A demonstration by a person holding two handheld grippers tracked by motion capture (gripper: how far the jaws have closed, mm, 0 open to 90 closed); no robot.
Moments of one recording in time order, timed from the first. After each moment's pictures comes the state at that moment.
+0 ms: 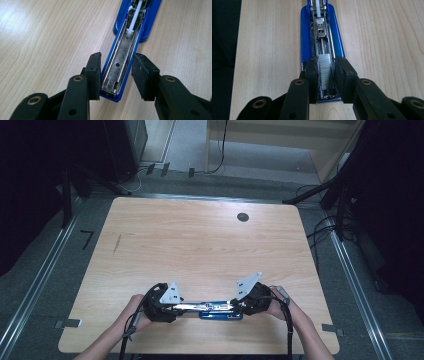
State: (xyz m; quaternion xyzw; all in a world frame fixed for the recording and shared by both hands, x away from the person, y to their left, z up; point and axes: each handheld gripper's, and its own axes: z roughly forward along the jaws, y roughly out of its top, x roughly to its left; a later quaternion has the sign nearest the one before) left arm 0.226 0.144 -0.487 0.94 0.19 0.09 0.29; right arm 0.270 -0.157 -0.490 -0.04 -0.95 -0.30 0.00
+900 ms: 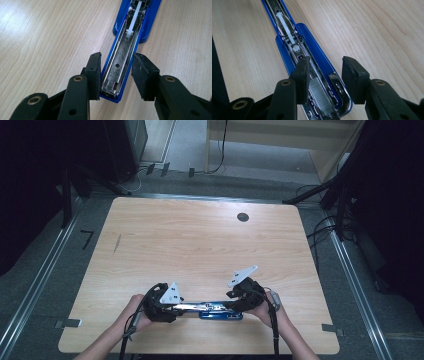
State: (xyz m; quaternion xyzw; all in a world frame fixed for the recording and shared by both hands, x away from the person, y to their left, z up) left arm 0.225 0.144 -0.486 0.94 0.18 0.09 0.29; right arm 0.268 -0.134 -0.486 -0.24 -0.93 -0.29 0.00
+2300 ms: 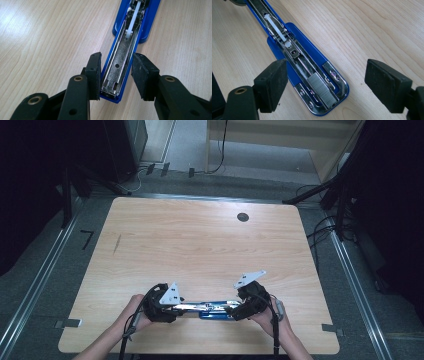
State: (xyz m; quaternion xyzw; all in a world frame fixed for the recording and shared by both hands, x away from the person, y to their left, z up) left arm 0.225 0.144 -0.486 0.94 0.18 0.09 0.29; right arm 0.252 -0.145 -0.484 -0.31 -0.90 -0.30 -0.03
